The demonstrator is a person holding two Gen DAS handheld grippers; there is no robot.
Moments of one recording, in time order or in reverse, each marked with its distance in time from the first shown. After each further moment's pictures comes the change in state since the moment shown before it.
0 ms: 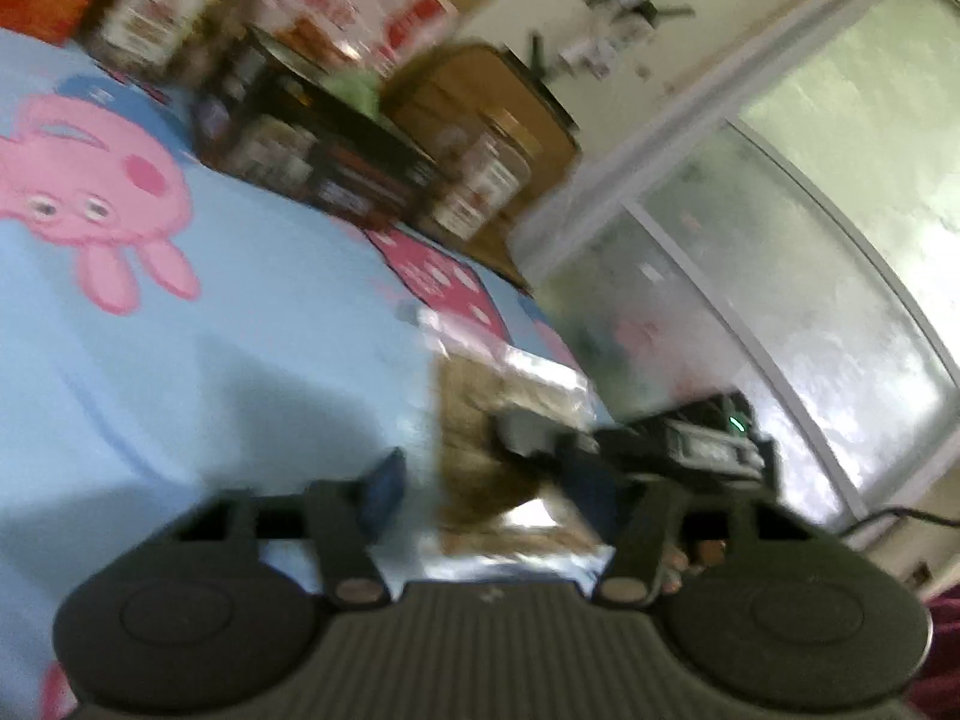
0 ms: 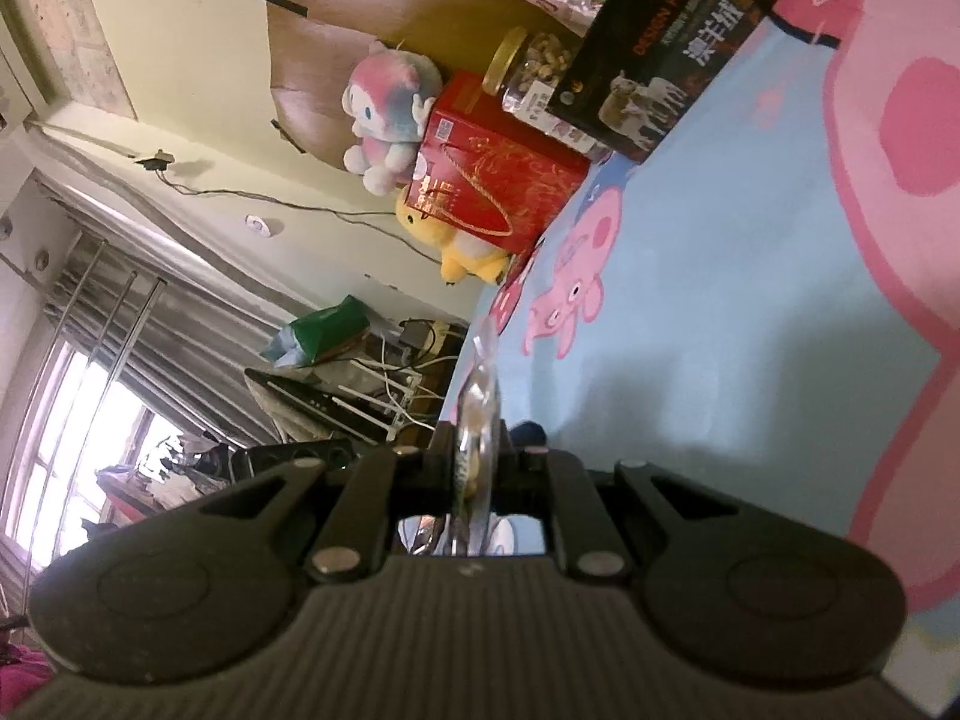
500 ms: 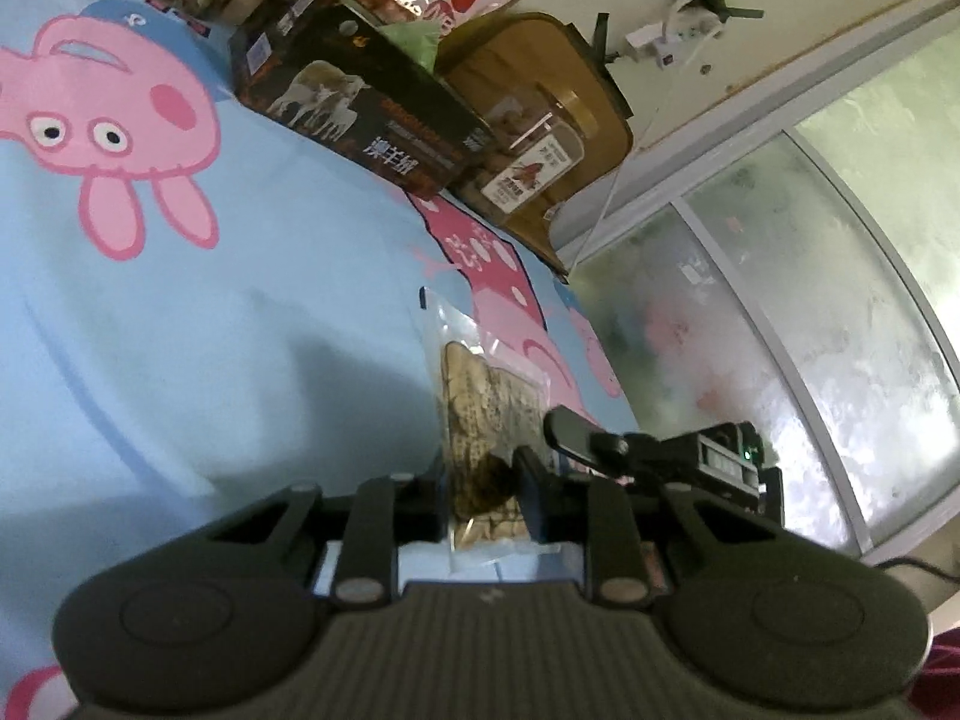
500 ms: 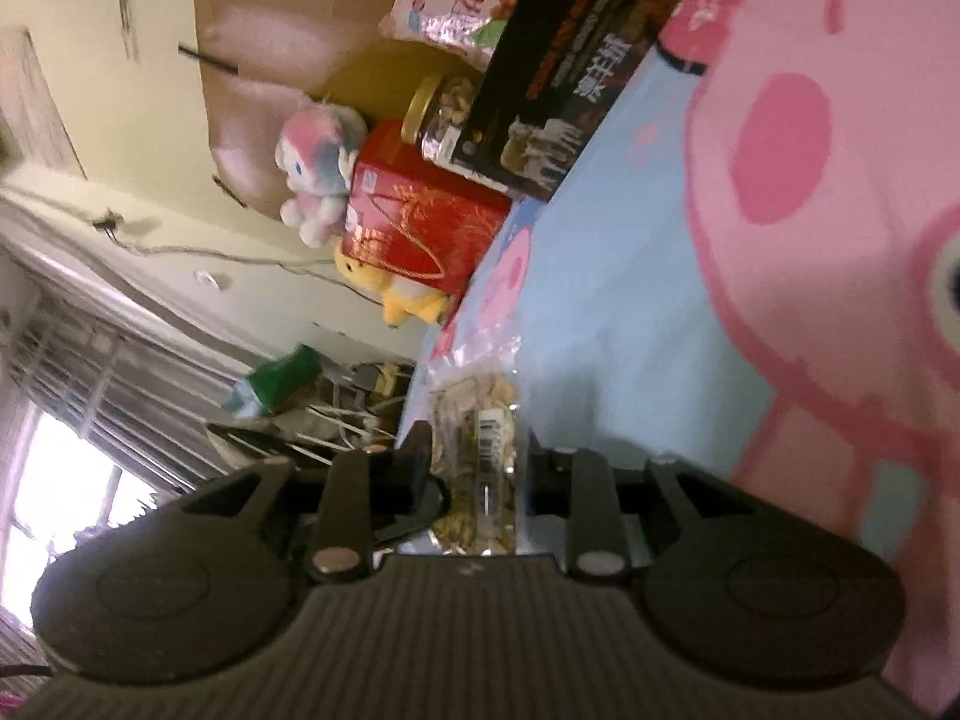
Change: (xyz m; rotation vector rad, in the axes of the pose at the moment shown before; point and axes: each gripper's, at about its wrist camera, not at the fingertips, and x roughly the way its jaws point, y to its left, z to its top) left arm 0.019 0.021 0.004 -0.123 0.023 0.052; right arm -0.034 -0.032 0.000 0.100 -0.075 -0.070
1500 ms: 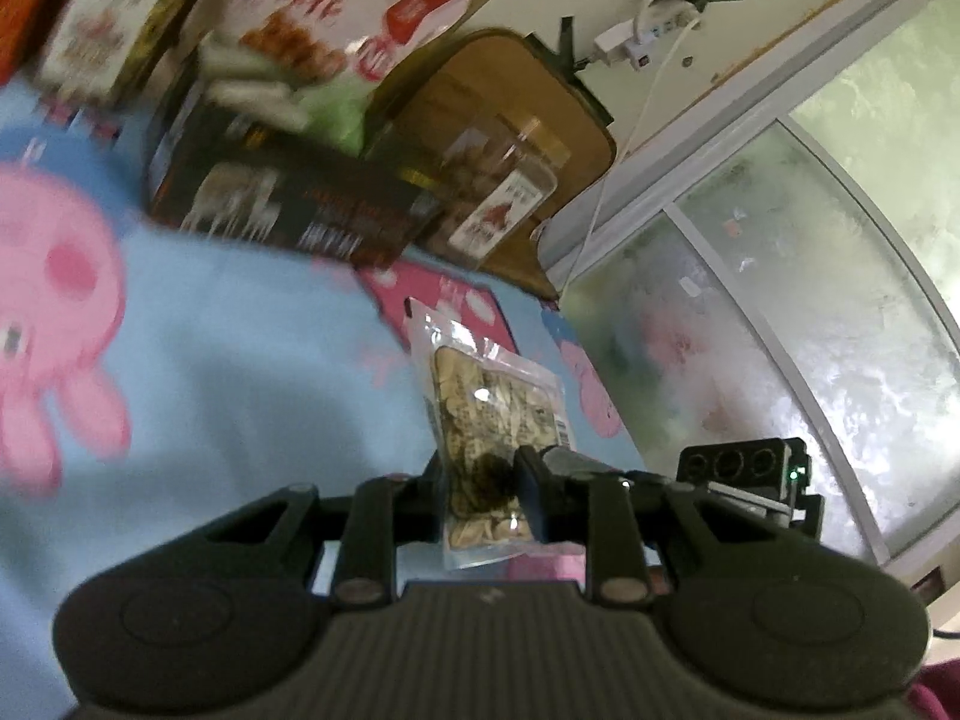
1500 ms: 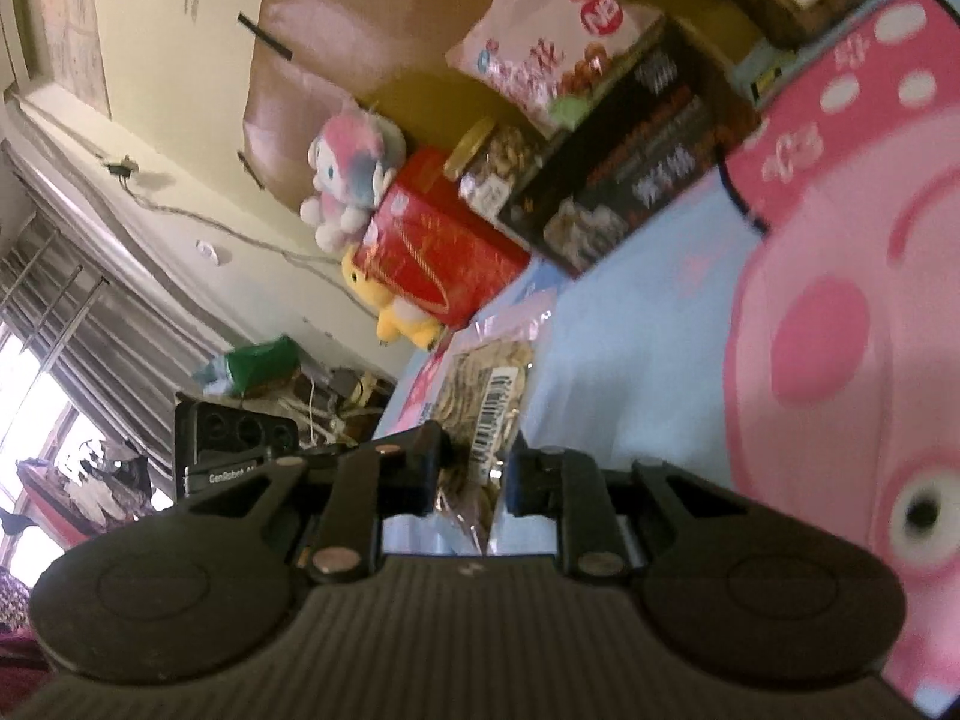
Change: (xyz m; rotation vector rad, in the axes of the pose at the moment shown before) left arm 0.025 -0.045 0.074 0.114 0.015 0.051; right arm -0.001 0.041 0.039 -0.232 -0.054 -0.065
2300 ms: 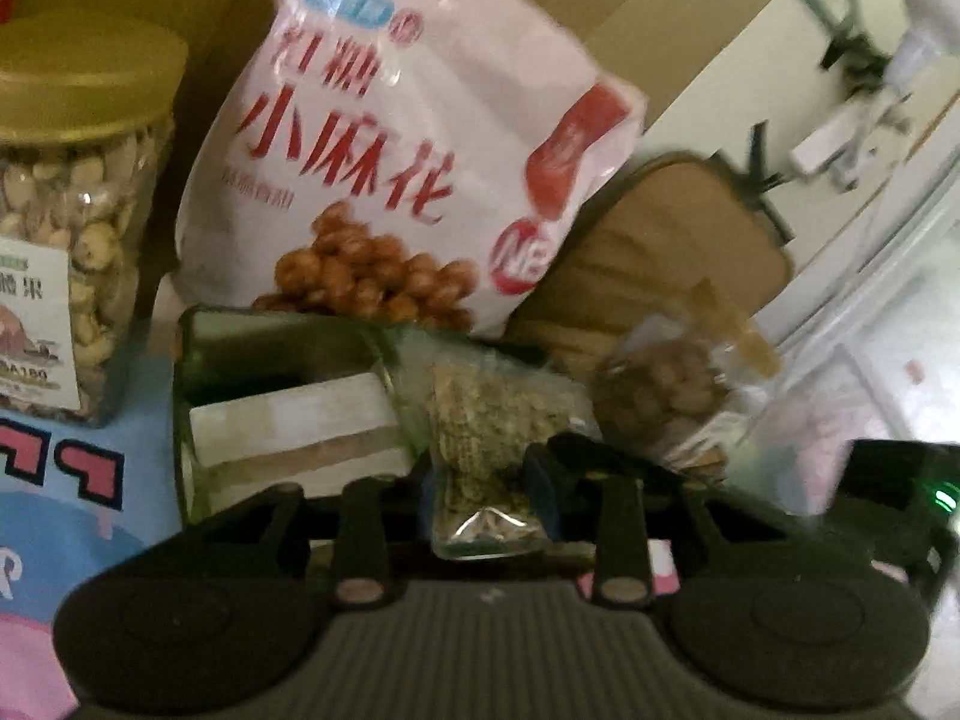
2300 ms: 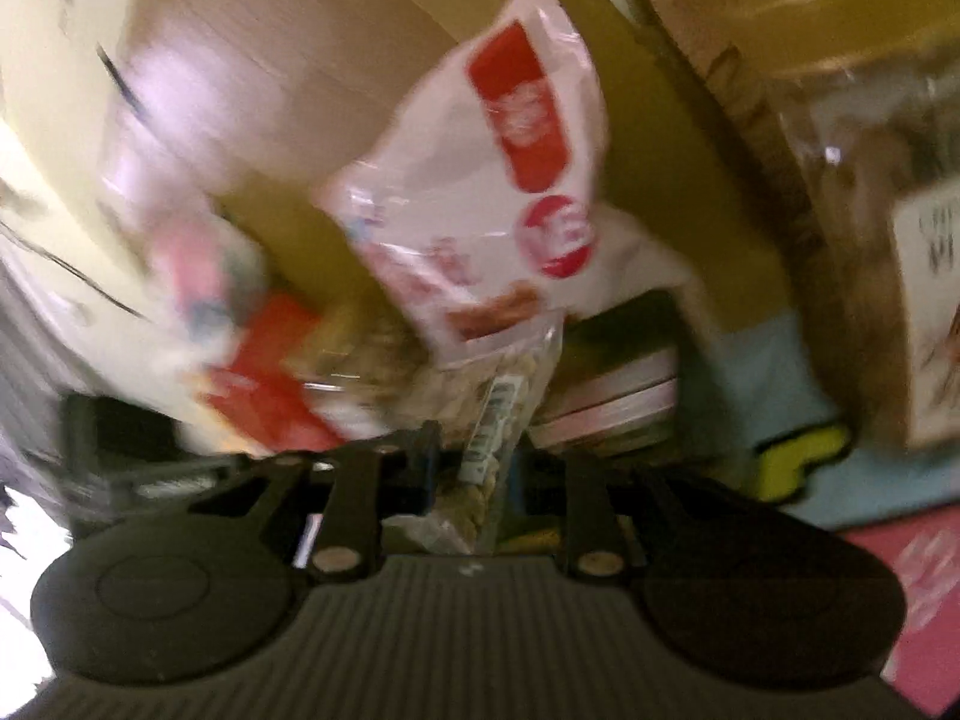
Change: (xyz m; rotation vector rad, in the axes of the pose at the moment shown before) left arm 0.096 0.060 0.175 -0.023 -0.058 0.261; right arm 0.123 -0.024 0.179 -0.308 -0.028 -0.404
